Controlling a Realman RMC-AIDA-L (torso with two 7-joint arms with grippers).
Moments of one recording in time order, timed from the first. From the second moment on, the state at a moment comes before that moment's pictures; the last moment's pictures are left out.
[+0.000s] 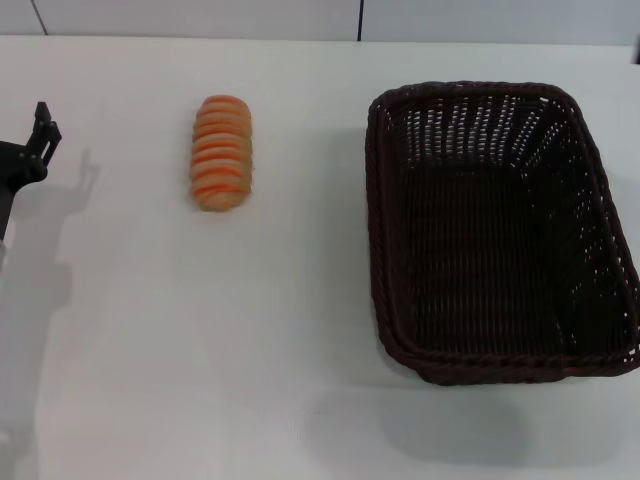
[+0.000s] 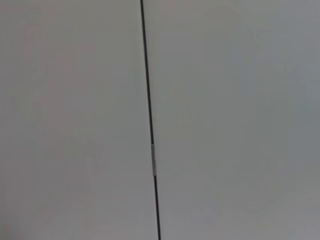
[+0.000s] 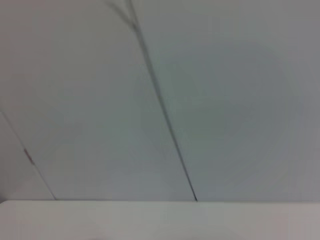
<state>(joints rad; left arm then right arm) -0.40 -2.07 -0.59 -0.19 1.81 1.16 0.07 -0.08 2.08 -1.21 -2.04 -2.04 -1.17 2.73</state>
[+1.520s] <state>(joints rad) -0.42 -2.07 -0.61 -0.18 1.81 1.16 0.07 0.16 2.07 -1.11 -1.51 -2.20 -1.33 2.67</state>
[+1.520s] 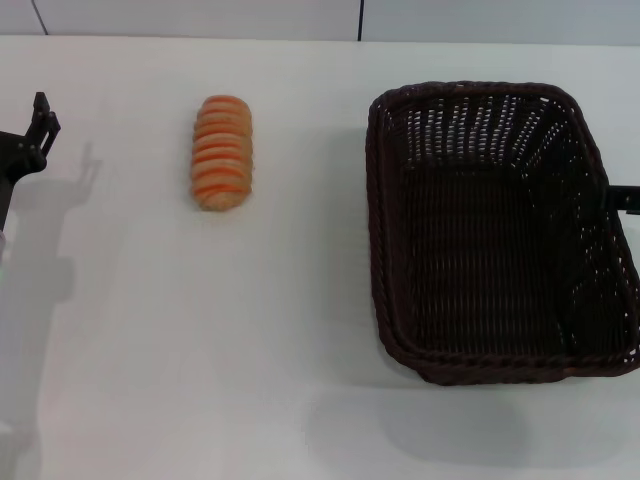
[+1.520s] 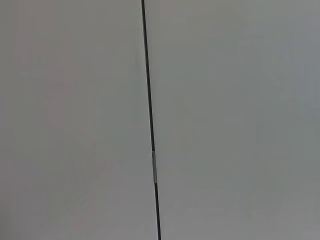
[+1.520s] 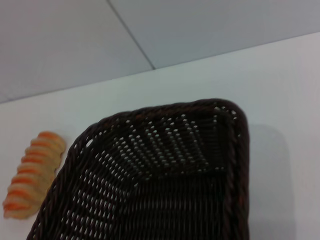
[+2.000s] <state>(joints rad) -0.42 -2.07 -0.61 -0.18 1.81 1.16 0.07 0.17 2.07 -1.13 -1.49 -2.19 -1.35 2.59</state>
